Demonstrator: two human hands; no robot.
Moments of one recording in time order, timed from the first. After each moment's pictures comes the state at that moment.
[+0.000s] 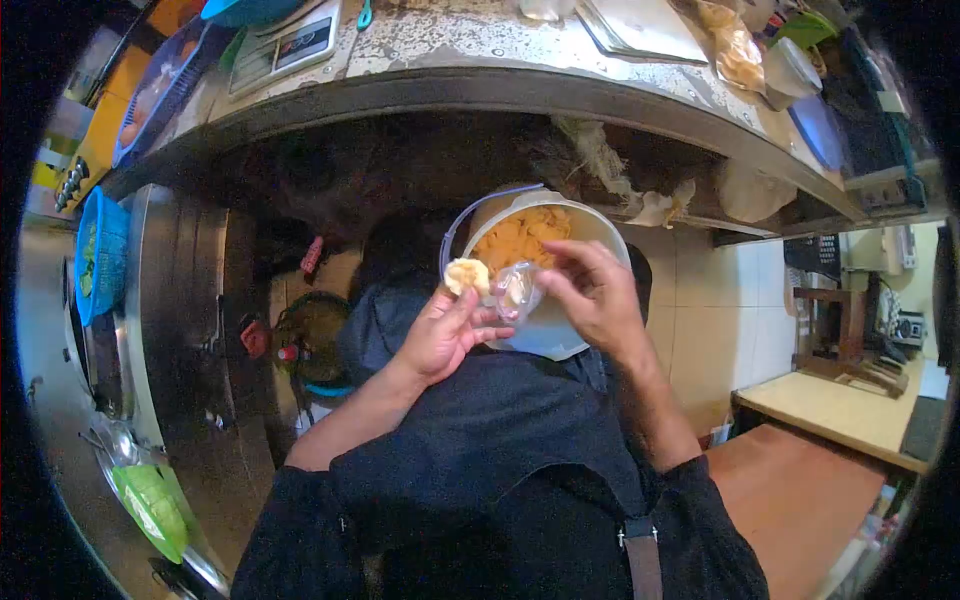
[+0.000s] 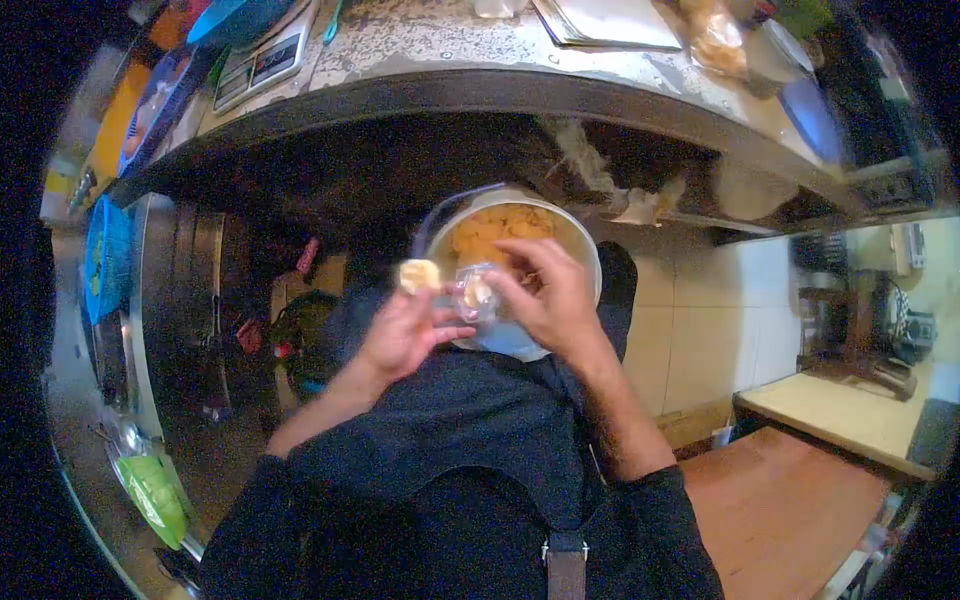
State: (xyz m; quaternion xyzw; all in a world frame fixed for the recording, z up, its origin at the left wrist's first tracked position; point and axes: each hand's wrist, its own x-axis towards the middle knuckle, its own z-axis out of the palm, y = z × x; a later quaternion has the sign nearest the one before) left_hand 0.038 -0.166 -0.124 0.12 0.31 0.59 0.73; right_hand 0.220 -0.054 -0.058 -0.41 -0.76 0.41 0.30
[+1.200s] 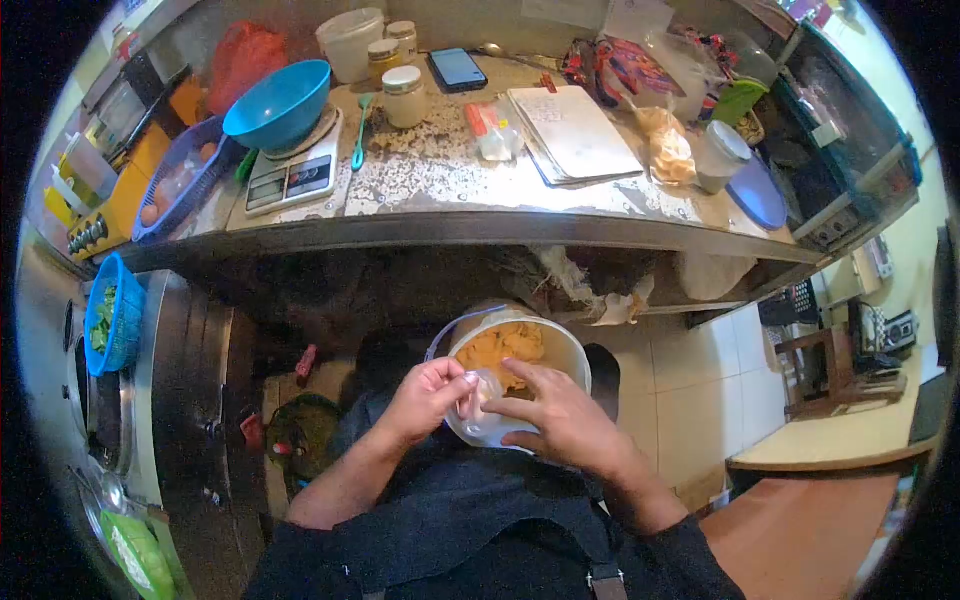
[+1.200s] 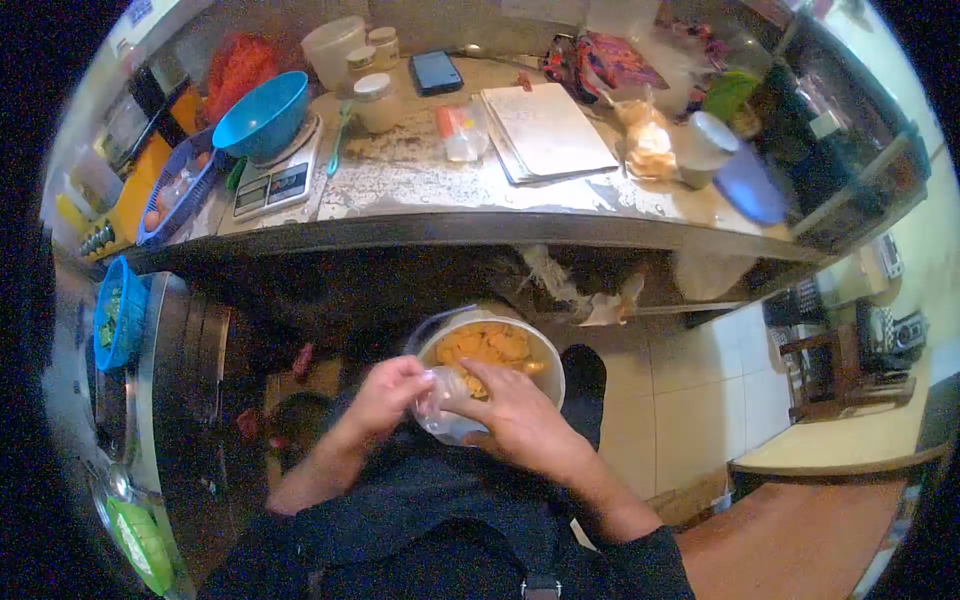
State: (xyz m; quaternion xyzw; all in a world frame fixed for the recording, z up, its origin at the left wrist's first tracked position) left_hand 0.019 -0.124 -0.065 0.34 0.47 0.49 0.65; right_hand 0.232 -0.066 -0.002 -0.23 -0.92 0.26 0.16
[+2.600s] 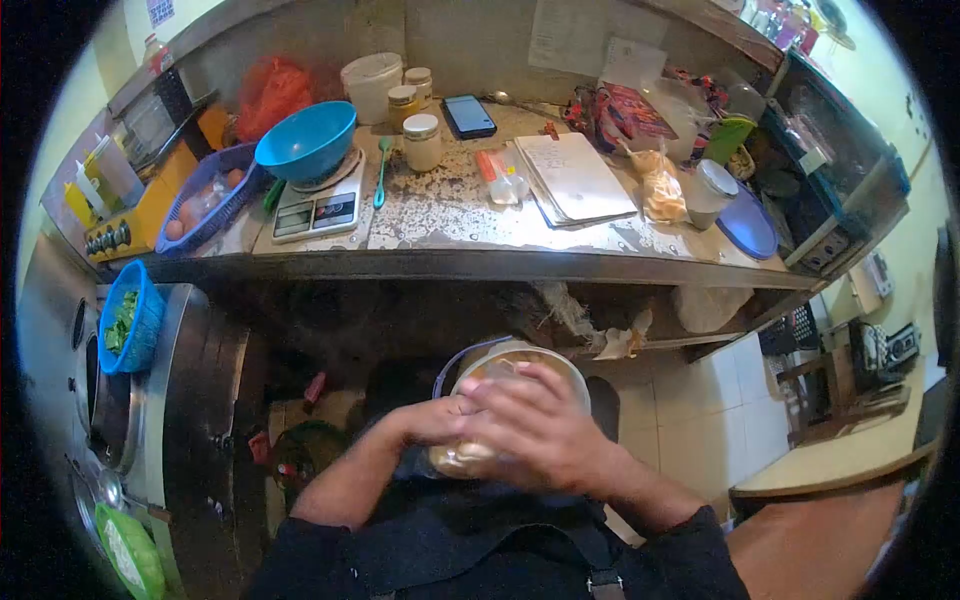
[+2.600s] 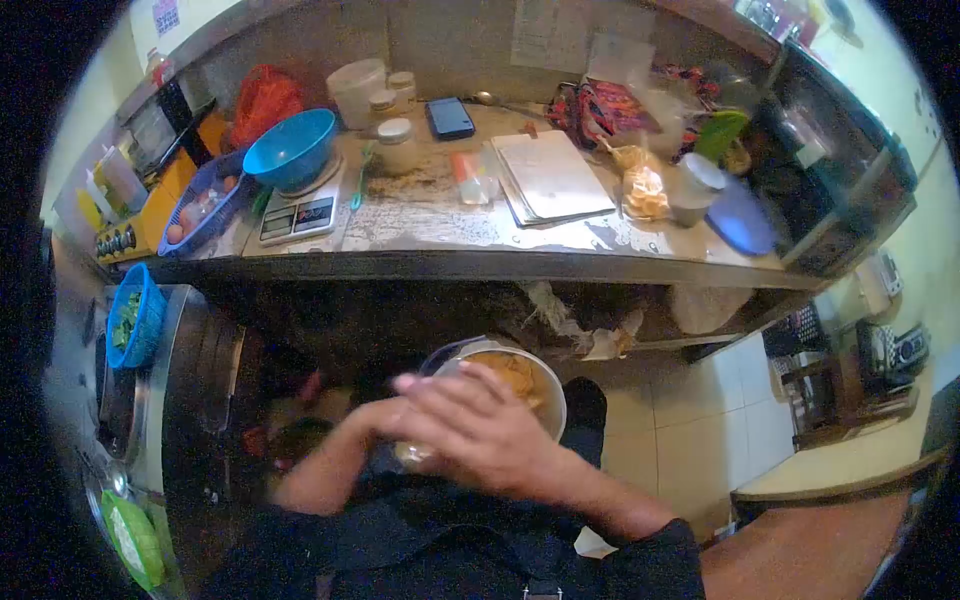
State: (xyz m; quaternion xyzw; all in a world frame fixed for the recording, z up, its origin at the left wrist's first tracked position) left_hand -0.002 -0.107 -0.073 0.58 0.34 0.24 0.70; right_hand 0.208 -0.071 0.066 -0.09 -0.95 0.15 0.27
